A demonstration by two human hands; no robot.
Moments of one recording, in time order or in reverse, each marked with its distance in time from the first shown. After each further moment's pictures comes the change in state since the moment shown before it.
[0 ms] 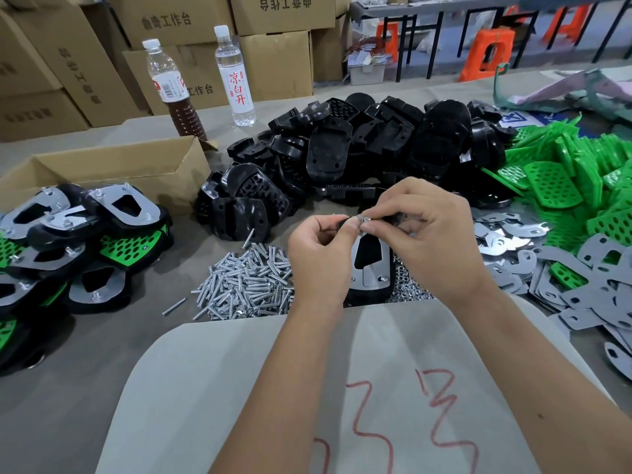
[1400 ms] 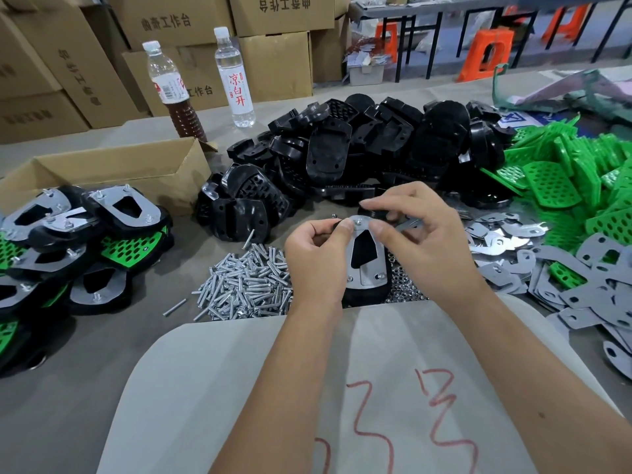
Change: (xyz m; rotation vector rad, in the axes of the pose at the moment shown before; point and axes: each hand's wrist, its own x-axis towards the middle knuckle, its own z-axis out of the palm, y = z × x) left_hand 0.001 0.002 -0.001 -0.040 0.043 -0.095; right_hand -0.012 0.002 0.004 0.124 0.009 0.162
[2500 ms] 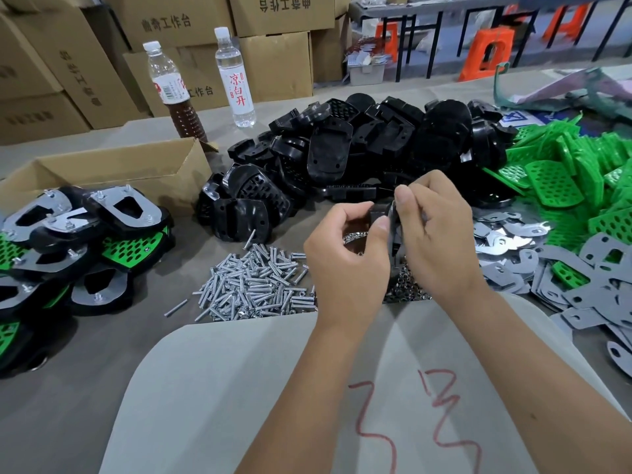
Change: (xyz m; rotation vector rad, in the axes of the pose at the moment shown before) left_hand -0.024 0.002 0.012 0.231 -0.067 0.567; right_hand 0.010 -0.005 0.004 -0.398 0.204 -0.055
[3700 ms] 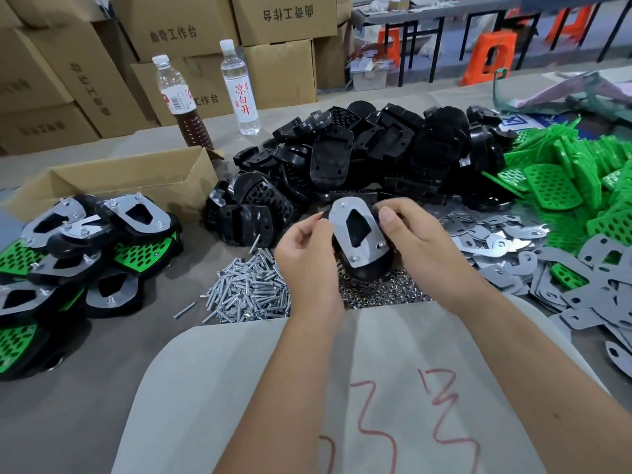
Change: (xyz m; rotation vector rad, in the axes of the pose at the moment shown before) left_hand 0.021 -0.016 -0.015 -0.396 0.235 -0.547; right_hand -0.008 0.002 -0.004 0.403 -0.392 0.380
